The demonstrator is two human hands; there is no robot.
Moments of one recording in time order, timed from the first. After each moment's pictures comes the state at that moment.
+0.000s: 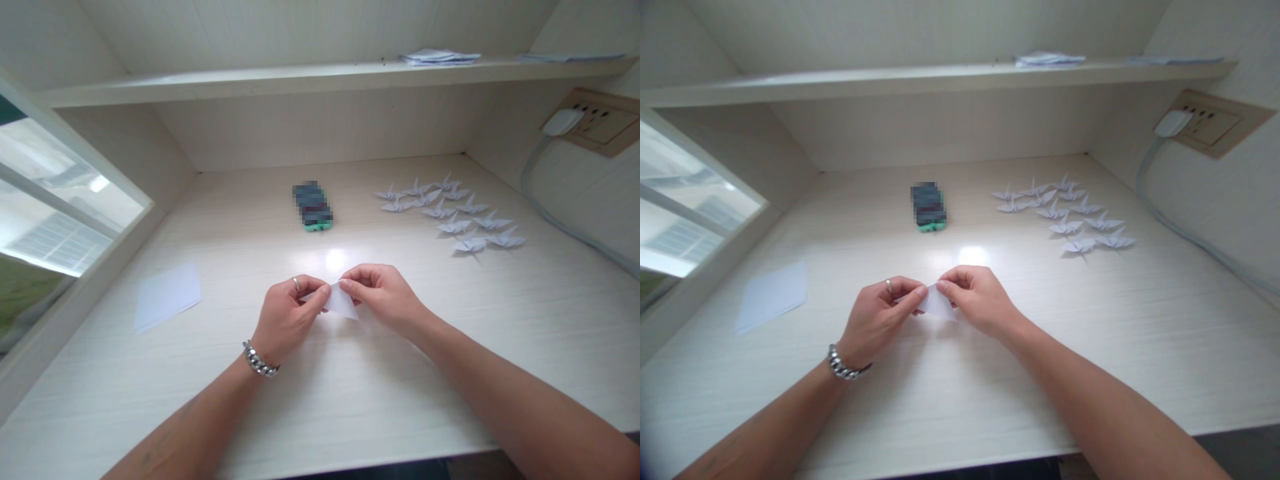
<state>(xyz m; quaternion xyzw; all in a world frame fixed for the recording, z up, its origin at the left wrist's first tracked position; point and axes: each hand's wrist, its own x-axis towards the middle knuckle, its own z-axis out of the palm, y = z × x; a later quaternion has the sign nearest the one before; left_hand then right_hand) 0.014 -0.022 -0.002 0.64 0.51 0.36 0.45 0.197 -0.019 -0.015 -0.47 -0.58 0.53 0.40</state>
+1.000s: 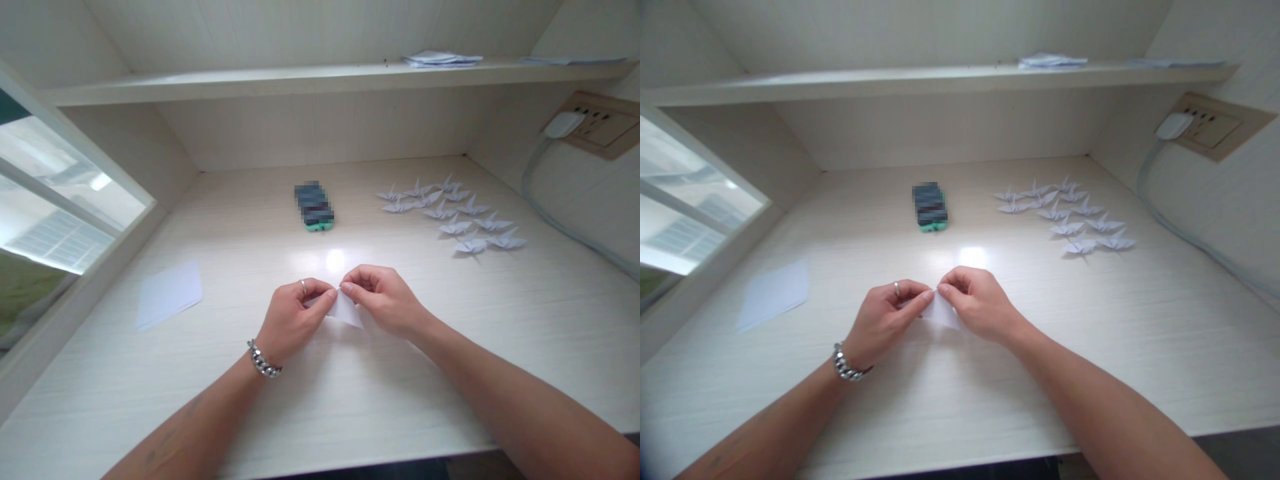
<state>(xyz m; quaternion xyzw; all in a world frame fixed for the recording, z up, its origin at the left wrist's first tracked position) 0.016 -0.024 0.000 0.69 0.49 0.34 0.40 0.194 -0.023 -0.009 -0.49 -0.63 0.46 0.39</state>
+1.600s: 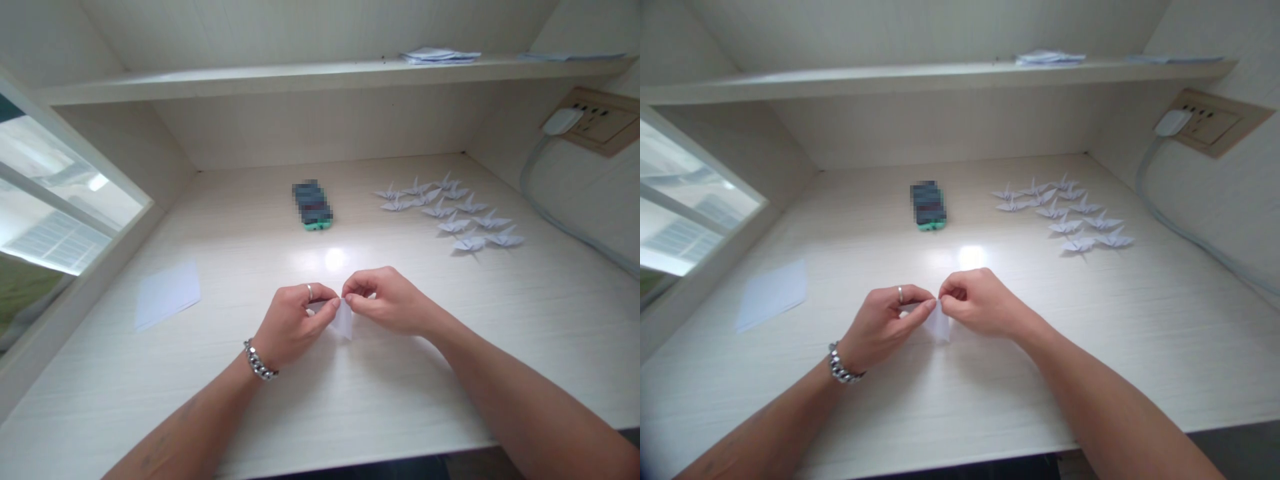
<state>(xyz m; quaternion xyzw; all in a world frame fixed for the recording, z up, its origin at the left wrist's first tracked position) 0.015 -0.026 0.002 0.79 0.44 0.30 0.32 0.206 -0.024 0.006 -0.46 -0.75 0.39 0.27</state>
